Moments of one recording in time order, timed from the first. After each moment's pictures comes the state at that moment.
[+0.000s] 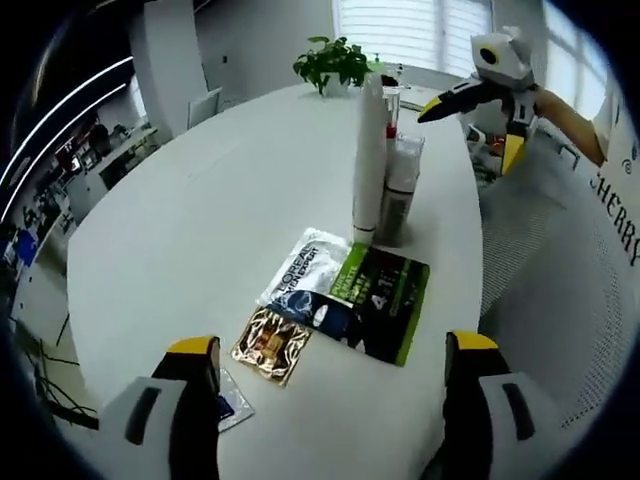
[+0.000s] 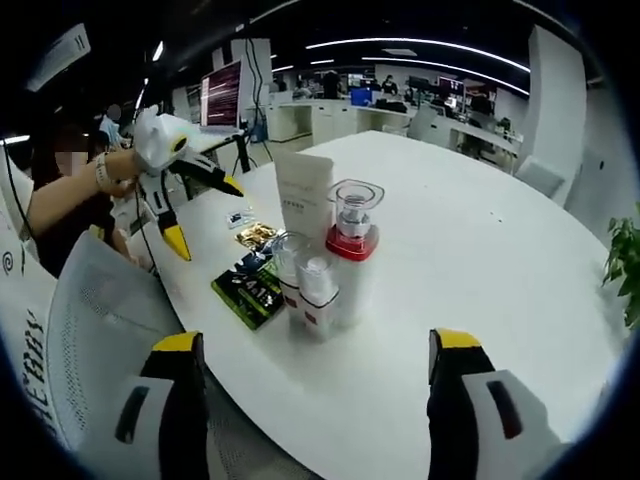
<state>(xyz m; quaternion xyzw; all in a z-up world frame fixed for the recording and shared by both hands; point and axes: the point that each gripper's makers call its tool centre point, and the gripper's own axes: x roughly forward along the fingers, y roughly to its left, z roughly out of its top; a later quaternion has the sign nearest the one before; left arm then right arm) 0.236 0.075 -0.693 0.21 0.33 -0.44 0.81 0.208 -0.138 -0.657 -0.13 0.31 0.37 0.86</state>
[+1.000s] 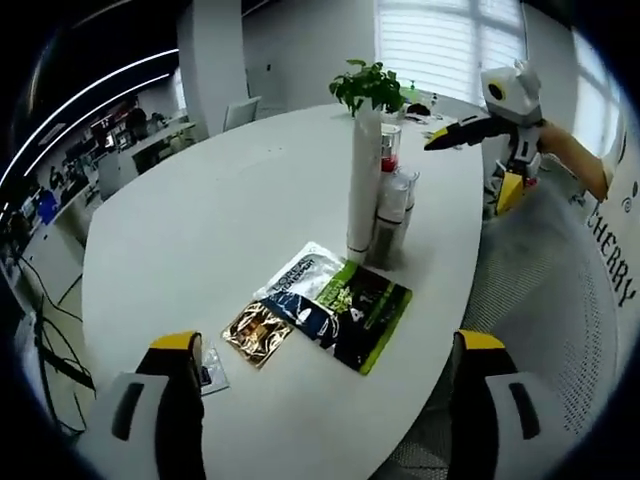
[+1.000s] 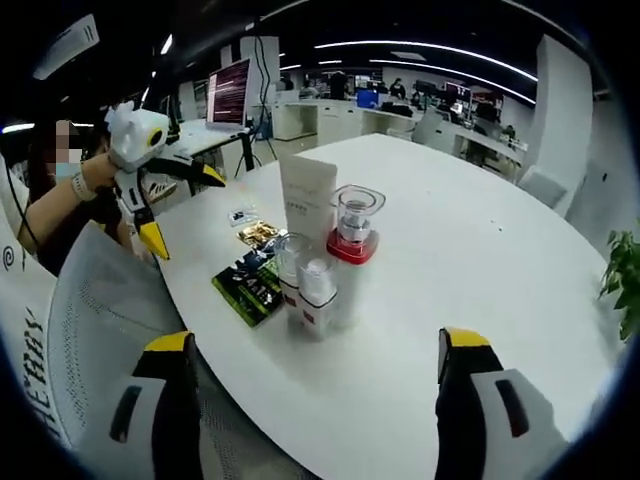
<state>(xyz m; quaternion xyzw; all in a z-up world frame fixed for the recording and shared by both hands) 0.211 0.078 -0.674 0.16 0.33 -0.38 0.85 0.205 -0.139 -0.651 -0.15 0.31 0.37 0.86</state>
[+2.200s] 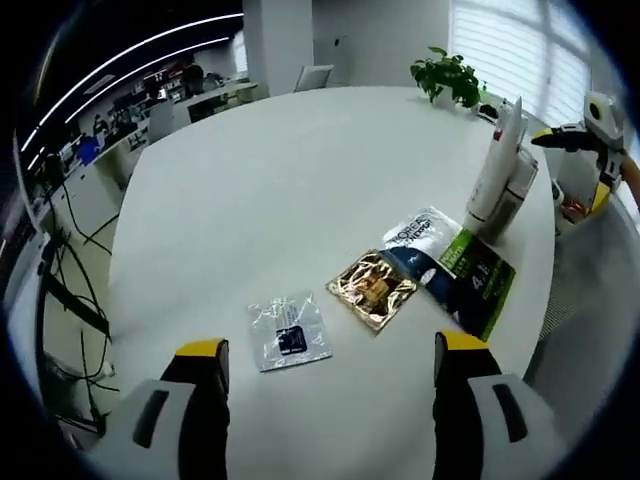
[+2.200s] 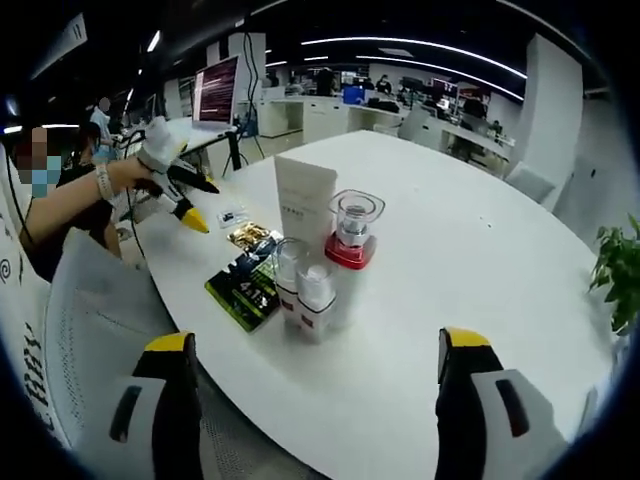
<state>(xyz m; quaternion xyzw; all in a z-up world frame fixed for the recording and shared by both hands) 0.281 0.165 -0.725 0.13 0.39 -0.26 0.87 0.207 -0.136 -0.648 -0.15 0.32 0.34 0.87</state>
